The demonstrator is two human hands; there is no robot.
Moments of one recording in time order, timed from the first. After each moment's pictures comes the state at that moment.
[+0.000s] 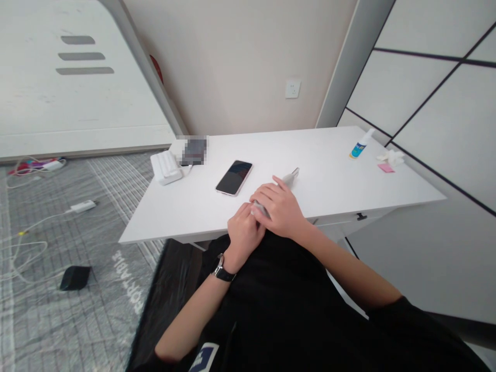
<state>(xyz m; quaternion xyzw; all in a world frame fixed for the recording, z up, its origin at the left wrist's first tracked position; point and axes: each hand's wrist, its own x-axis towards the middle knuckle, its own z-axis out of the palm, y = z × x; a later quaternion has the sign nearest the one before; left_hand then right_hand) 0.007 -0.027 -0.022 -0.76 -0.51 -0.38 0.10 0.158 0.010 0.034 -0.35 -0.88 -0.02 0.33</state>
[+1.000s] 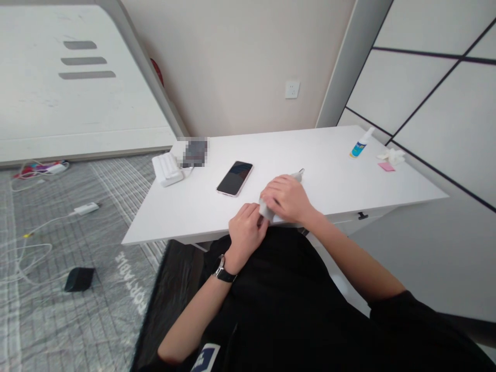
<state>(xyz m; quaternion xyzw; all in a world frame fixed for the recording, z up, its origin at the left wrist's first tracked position) 0.006 -0.030 -0.019 -0.78 -0.50 -0.38 0.08 0.179 0.035 0.038 -0.33 -0.90 -0.02 0.29</state>
